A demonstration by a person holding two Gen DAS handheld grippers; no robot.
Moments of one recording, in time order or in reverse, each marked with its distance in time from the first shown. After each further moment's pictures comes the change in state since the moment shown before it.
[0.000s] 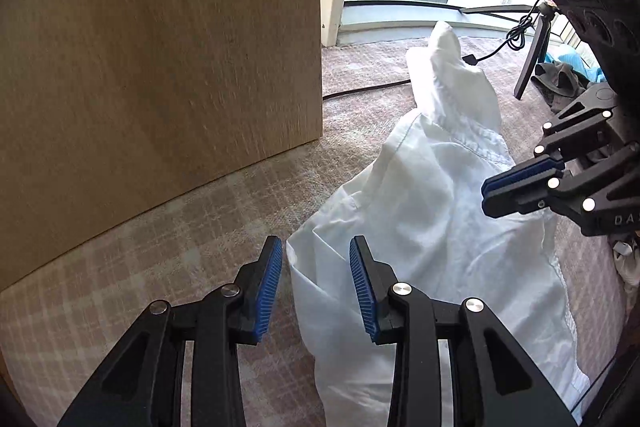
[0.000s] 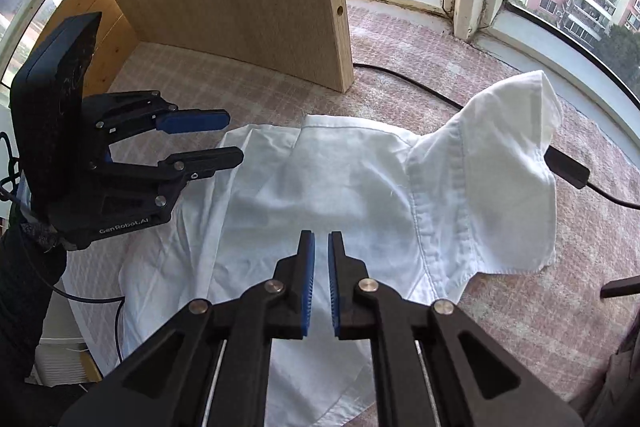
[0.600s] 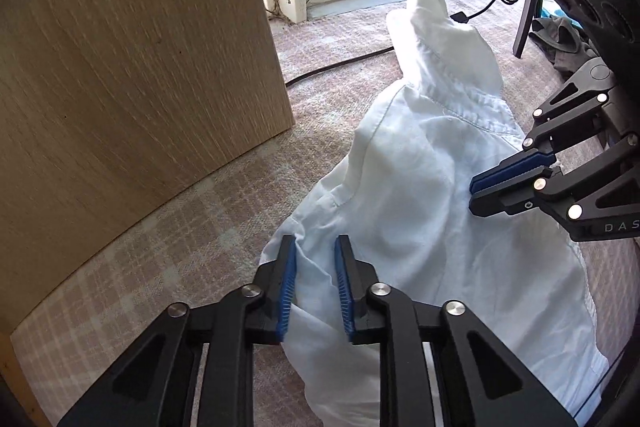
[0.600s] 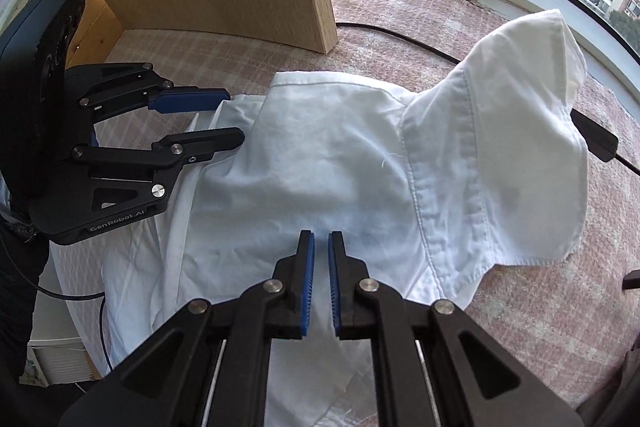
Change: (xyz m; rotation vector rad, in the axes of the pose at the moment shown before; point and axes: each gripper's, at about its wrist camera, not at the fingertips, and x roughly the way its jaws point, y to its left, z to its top) left arm 0.027 -0.021 0.010 0.100 0.086 0.023; right arm 0.025 -0.013 -0.009 0.024 0.040 -0.001
